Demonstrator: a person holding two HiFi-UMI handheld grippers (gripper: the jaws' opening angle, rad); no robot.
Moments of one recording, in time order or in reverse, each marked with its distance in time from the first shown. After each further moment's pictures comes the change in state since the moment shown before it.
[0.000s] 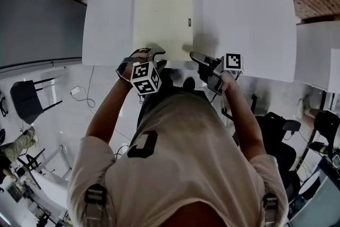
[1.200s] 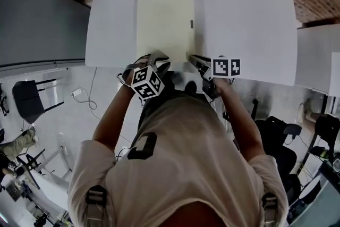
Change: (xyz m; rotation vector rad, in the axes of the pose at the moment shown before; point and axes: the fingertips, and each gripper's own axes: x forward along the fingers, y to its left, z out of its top) left arm -0.007 -0.004 0.009 -0.149 -0.088 0.038; right arm 0.012 0.000 -0.002 -0.441 0.064 -0.337
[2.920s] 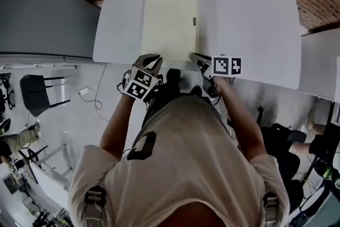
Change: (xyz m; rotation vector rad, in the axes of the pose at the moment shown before) left arm -0.050 0.016 -0.017 -0.440 -0.086 0.255; right arm -0.009 0.016 -0.001 -0.046 -0.045 0.041
